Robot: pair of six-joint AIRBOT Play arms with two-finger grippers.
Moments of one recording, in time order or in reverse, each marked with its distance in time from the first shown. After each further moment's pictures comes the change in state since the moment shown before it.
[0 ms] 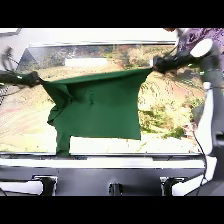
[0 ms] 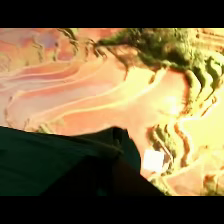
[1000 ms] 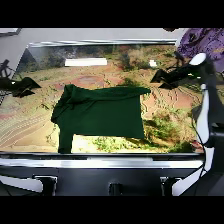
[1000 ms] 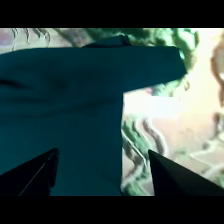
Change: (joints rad) left arm 0.151 -0.060 0.084 -0.017 -0.197 -0.063; right arm -0.104 -0.067 0.001 0.071 0.196 -0.026
